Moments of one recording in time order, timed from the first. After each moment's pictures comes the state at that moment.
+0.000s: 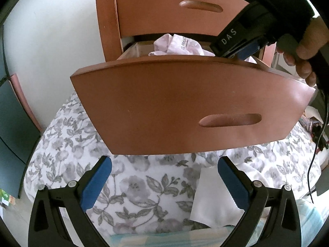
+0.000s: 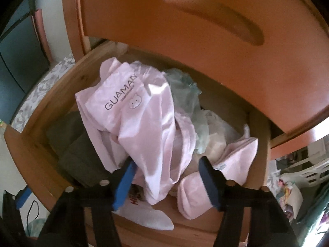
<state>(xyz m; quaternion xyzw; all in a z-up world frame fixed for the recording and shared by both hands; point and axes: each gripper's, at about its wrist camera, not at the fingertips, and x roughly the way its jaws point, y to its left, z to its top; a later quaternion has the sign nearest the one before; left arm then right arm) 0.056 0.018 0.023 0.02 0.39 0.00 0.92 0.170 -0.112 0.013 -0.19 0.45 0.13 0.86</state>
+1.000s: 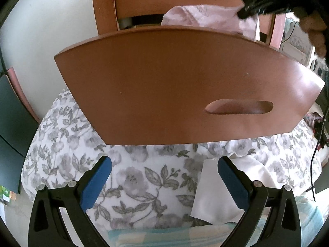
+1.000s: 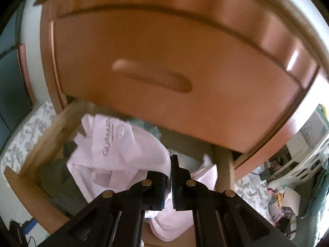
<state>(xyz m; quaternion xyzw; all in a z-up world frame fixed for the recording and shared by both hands) 0.071 0.020 0.004 0.01 0.44 0.00 0.90 0.152 -0.143 0.066 -0.13 0.30 0.06 0.94</state>
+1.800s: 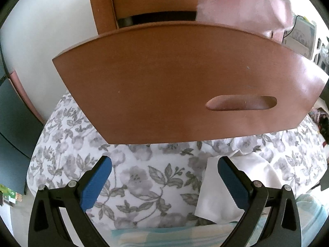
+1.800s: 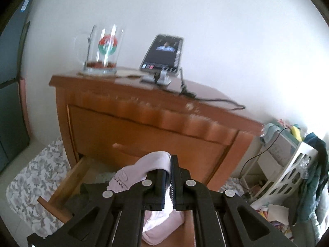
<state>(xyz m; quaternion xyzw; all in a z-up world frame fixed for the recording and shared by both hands) 0.071 0.016 0.001 0.03 0.44 0.01 0.90 0.053 -0.174 0.177 -0.10 0.15 0.03 0.98</state>
